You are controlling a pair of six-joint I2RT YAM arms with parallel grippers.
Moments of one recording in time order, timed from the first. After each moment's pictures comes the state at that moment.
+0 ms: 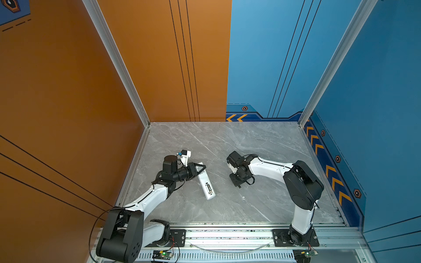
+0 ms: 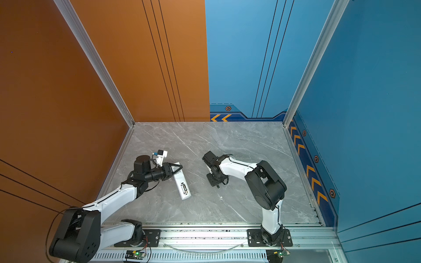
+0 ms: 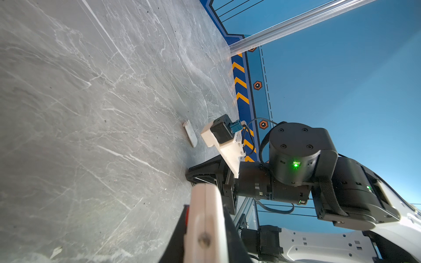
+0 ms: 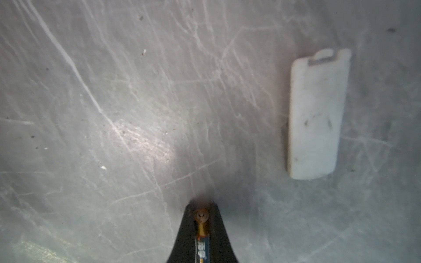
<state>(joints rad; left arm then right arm) -0.18 1.21 0.48 0.25 0.77 -0.86 0.73 1.88 1.21 -0.71 -0.01 0.23</state>
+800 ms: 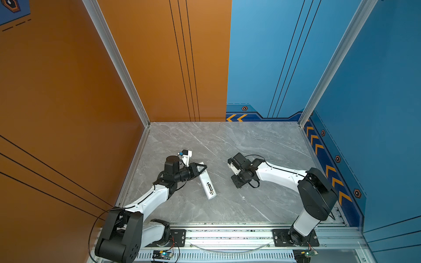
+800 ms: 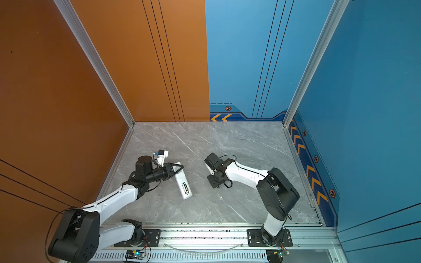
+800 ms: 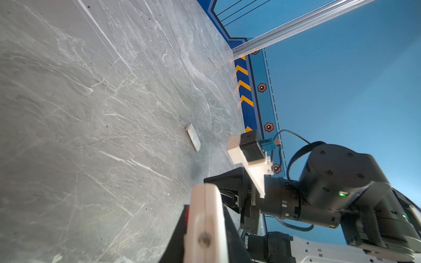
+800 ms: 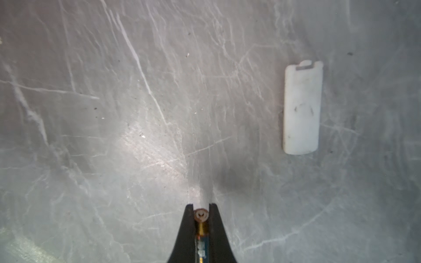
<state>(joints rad) -0.23 1.20 0.47 0.27 0.70 -0.85 0.76 1.67 1.07 -0.61 -0.01 0.18</state>
